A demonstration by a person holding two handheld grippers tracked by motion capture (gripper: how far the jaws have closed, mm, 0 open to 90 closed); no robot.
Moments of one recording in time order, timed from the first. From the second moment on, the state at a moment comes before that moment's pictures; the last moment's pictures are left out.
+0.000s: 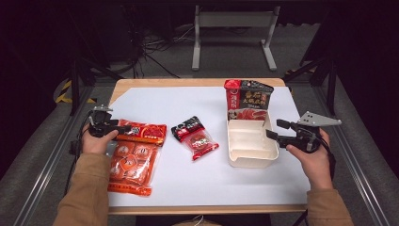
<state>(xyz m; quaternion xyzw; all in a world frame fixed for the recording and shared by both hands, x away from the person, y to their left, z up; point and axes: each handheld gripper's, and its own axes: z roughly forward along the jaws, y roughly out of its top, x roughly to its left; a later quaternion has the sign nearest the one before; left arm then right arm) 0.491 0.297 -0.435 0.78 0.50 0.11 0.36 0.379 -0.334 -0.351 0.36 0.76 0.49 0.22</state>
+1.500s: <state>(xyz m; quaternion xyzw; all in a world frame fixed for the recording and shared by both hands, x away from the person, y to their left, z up) 0.490 0.293 -0.445 0.81 0.47 0.09 0.34 0.380 -0.333 -0.354 0.36 0.76 0.49 0.22</state>
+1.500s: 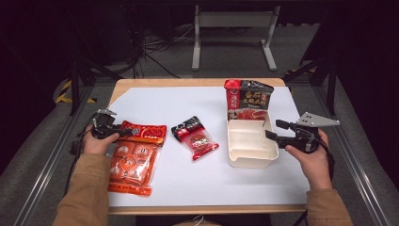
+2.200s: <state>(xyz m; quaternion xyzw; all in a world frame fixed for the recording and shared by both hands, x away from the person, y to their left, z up) 0.484 0.295 -0.446 0.80 0.49 0.10 0.34 0.377 -0.336 -0.351 0.36 0.76 0.49 0.23</state>
